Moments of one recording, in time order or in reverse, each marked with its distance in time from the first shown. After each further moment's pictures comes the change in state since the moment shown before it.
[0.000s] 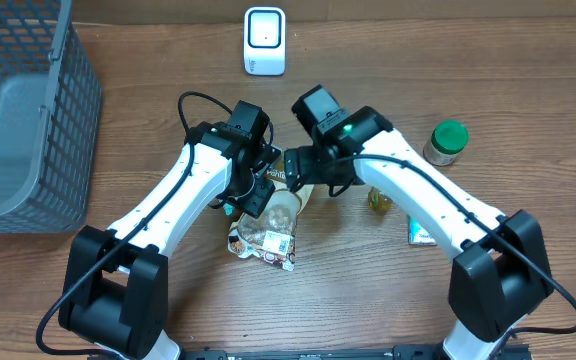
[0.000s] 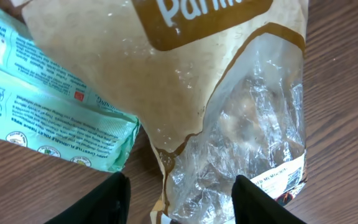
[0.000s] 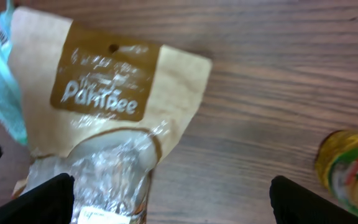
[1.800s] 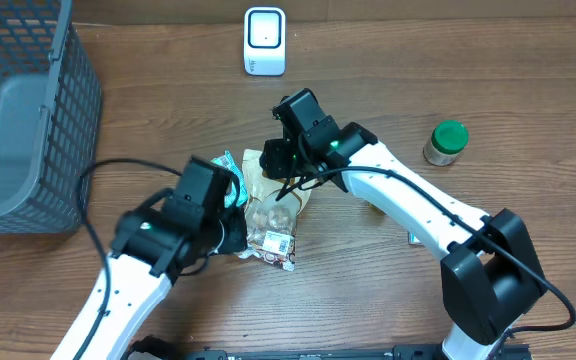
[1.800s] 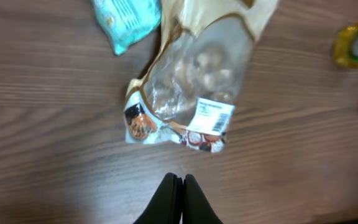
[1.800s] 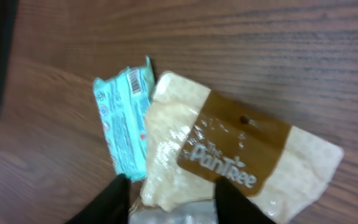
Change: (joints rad) left arm -0.041 -0.610 -0.314 -0.006 0.011 -0.639; right arm 0.064 0.007 -0.080 0.413 -0.132 0.000
